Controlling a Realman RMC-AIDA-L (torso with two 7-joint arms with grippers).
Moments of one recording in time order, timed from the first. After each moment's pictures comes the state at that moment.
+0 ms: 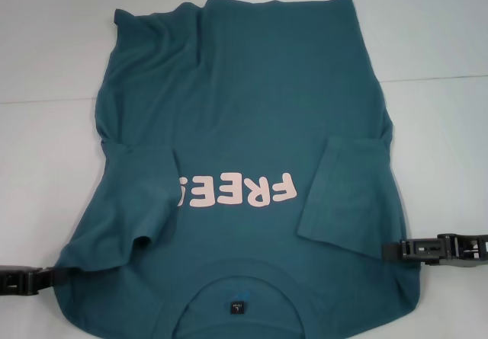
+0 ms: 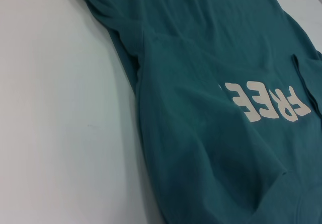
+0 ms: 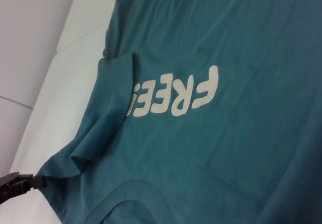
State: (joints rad) left arm -0.44 -2.13 0.48 0.97 2.48 1.54 -2.04; right arm 0.48 1.96 -0.60 -0.62 -2.25 -1.56 2.18
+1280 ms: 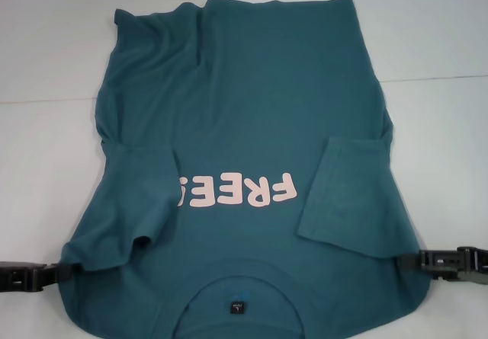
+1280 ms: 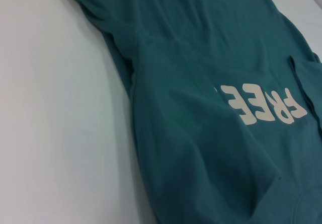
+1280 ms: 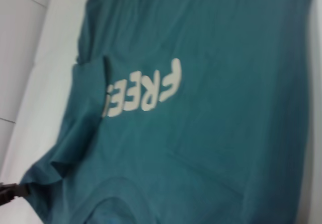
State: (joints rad) left arm -0.45 -2.13 0.48 0.97 2.48 1.54 -2.03; right arm 0.41 1.95 -0.59 -0.61 -2.23 -1.55 2.20
